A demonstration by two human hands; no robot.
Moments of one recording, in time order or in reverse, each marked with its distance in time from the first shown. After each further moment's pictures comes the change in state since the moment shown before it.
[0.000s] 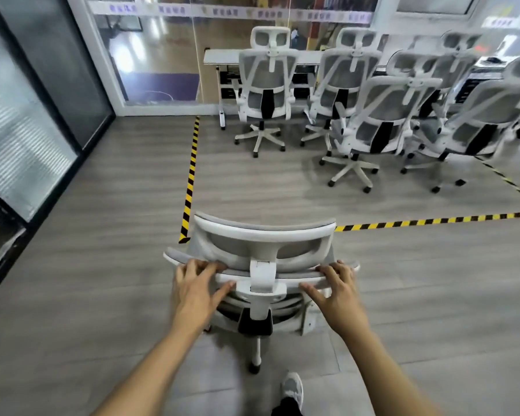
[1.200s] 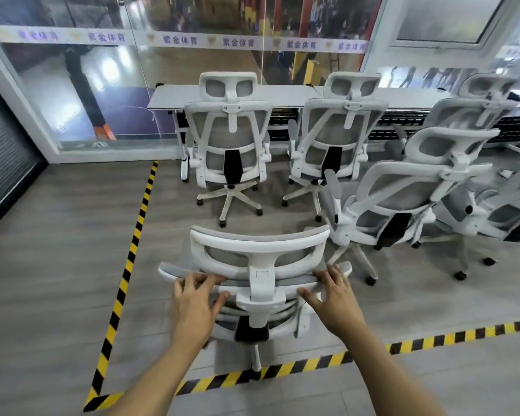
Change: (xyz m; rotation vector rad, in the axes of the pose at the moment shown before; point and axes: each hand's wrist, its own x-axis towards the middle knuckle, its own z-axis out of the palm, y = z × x) left_hand 0.807 0.112 0.362 0.018 -0.039 -0.055; right_hand 0.862 0.228 0.048 -0.127 -0.262 0.180
